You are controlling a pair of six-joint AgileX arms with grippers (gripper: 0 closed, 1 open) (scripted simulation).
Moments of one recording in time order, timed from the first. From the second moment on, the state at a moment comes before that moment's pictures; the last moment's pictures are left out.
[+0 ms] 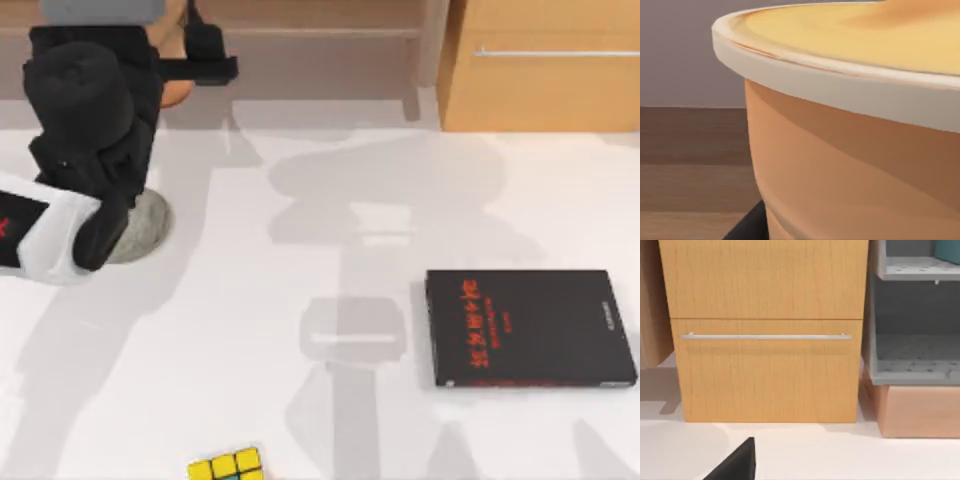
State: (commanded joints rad) left arm -0.35 1.85 0.84 1.05 -0.29 0.01; right arm 0.00 0.00 0.00 0.00 0.00 0.00
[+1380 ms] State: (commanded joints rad) left arm -0.22 2.08 0.51 1.58 -0.17 0.01; right arm 0.00 0.00 0.00 0.00 0.00 0.00
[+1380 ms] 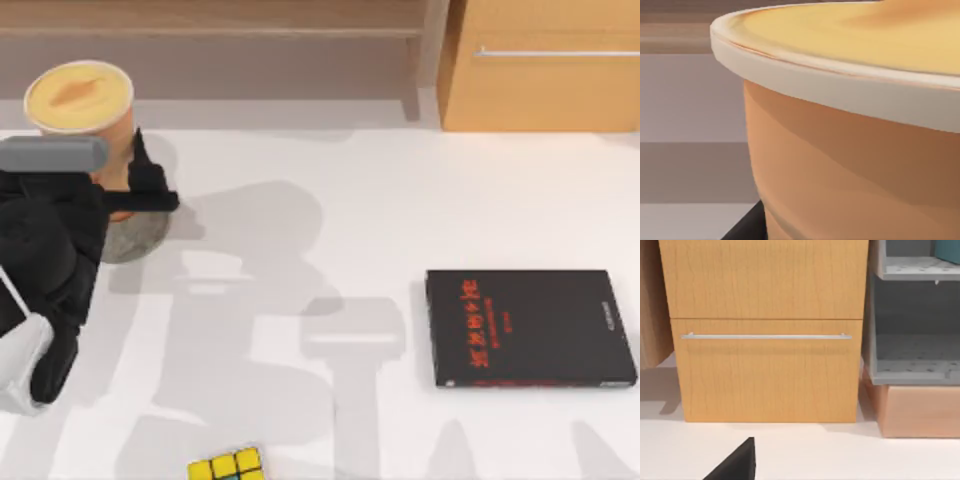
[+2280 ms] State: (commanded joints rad) left arm -0.22 2.11 0.51 1.61 -0.16 0.01; right arm 0.00 0.00 0.00 0.00 0.00 0.00
